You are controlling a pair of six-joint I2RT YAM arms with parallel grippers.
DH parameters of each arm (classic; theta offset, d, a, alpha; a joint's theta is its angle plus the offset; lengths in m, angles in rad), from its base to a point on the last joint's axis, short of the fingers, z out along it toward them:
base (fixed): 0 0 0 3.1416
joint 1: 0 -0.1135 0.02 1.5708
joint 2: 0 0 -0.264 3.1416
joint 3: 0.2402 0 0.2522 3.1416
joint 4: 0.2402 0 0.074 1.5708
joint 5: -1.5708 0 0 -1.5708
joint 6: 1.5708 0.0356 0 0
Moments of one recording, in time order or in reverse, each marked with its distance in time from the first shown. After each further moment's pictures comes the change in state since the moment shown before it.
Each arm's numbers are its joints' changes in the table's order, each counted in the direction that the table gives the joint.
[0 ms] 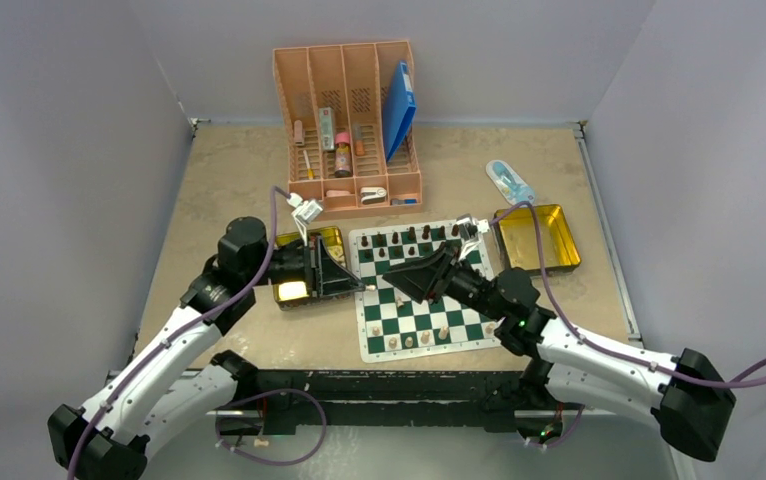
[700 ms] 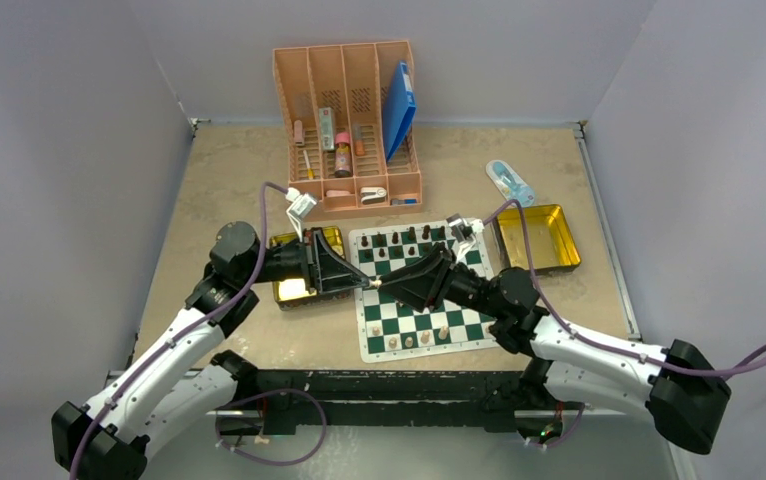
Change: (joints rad) left arm 0.000 -0.003 -0.065 -0.326 -0.091 -0.206; right arm 0.000 0.060 -0.001 -0.179 0.179 0.072
